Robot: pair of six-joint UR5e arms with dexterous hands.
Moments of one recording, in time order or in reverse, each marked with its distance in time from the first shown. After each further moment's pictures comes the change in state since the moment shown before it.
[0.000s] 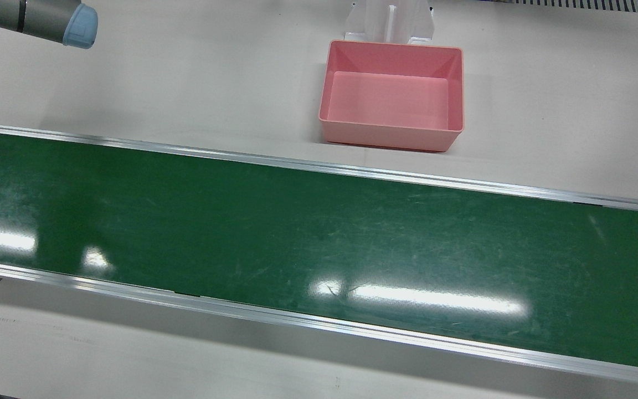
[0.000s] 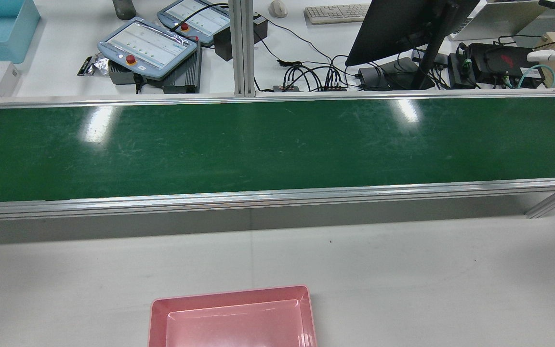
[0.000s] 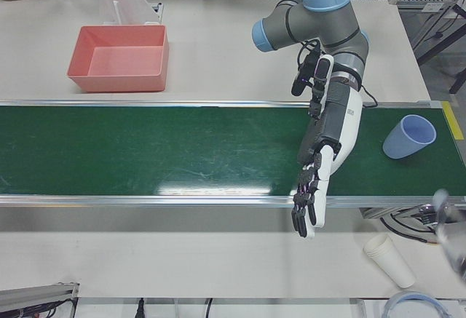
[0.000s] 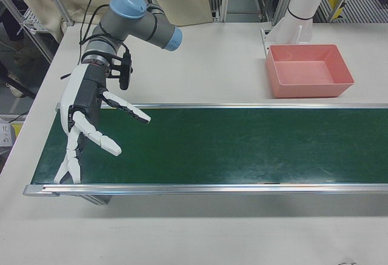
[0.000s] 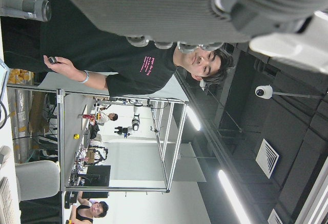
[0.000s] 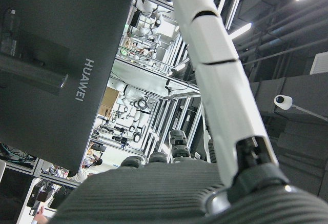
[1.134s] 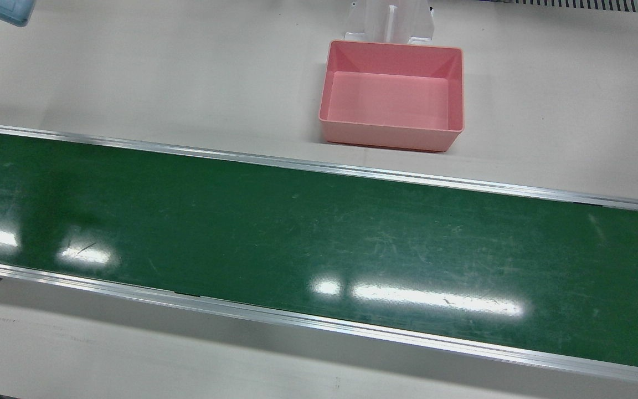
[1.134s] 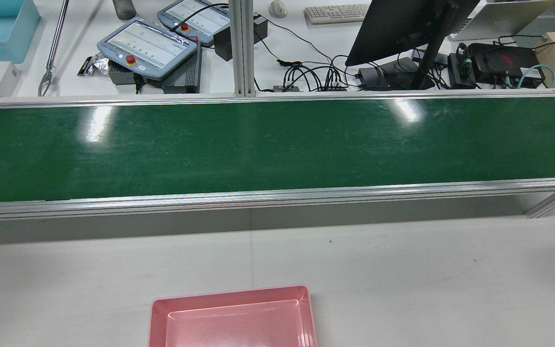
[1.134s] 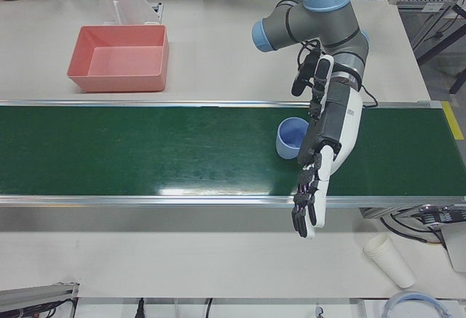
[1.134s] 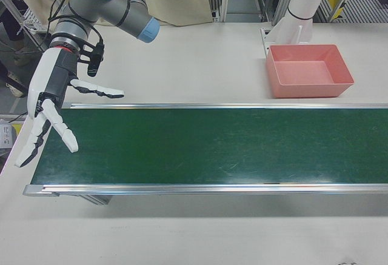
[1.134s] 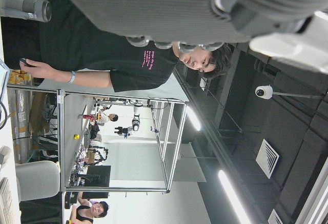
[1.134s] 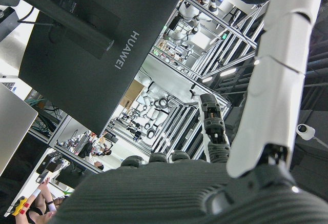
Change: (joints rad) left arm 0.000 0.001 0.001 0.000 0.000 0.000; right arm 0.145 -0.057 -0.002 -0.015 -0.201 -0.193
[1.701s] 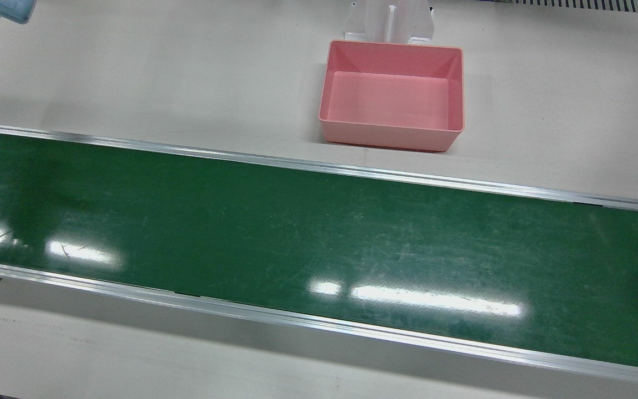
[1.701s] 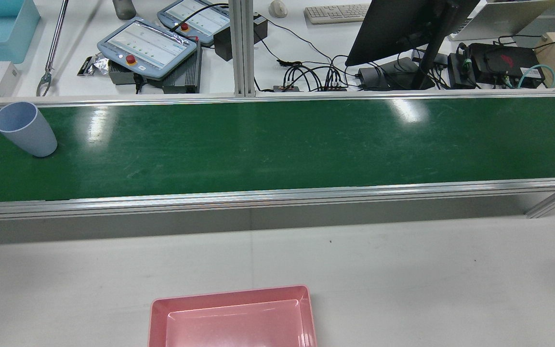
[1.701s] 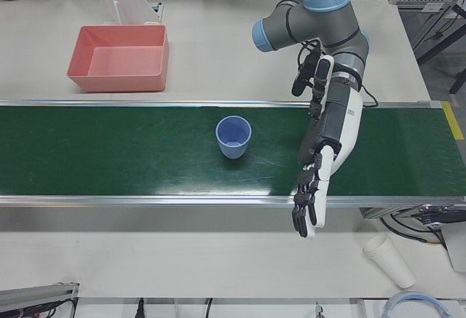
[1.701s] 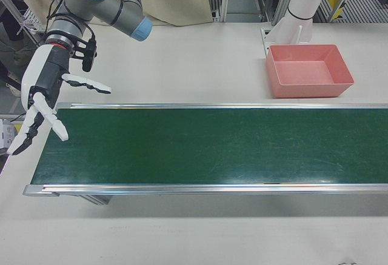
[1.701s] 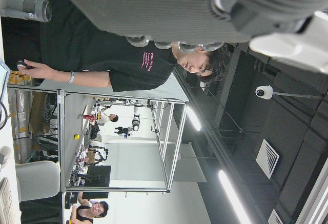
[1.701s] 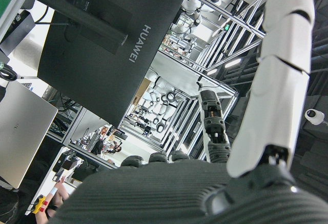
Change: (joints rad) left arm 0.000 0.001 0.000 0.000 0.000 0.000; right arm 0.013 -0.077 -0.003 0.053 -0.001 0.064
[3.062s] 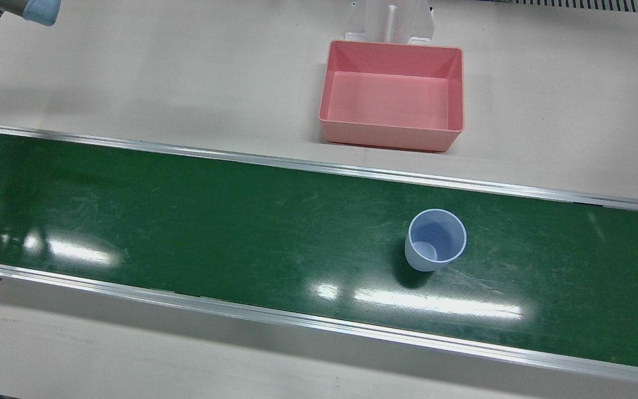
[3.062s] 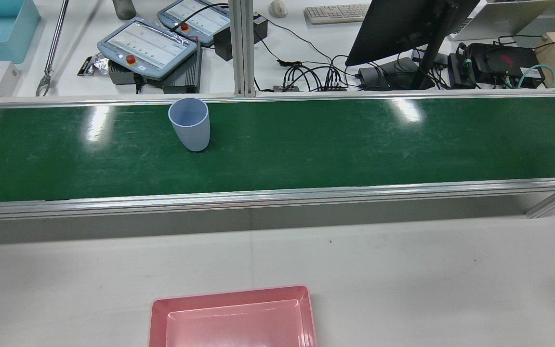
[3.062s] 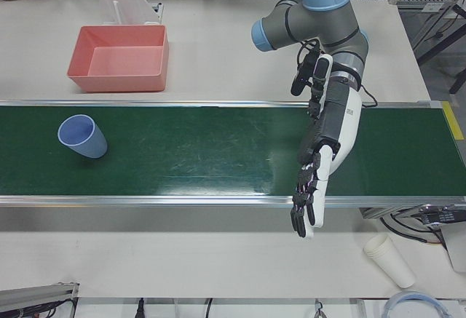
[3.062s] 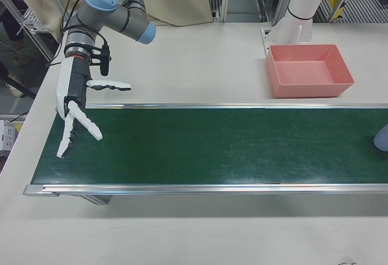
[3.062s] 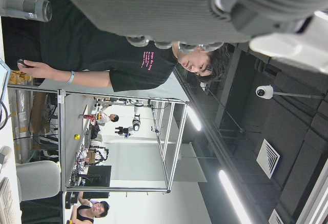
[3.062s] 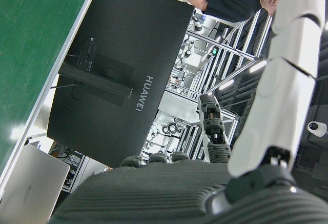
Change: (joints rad) left arm 0.000 -0.003 -0.003 0.005 0.002 0.000; right arm -0.113 -0.073 -0.009 0.132 0.004 0.124
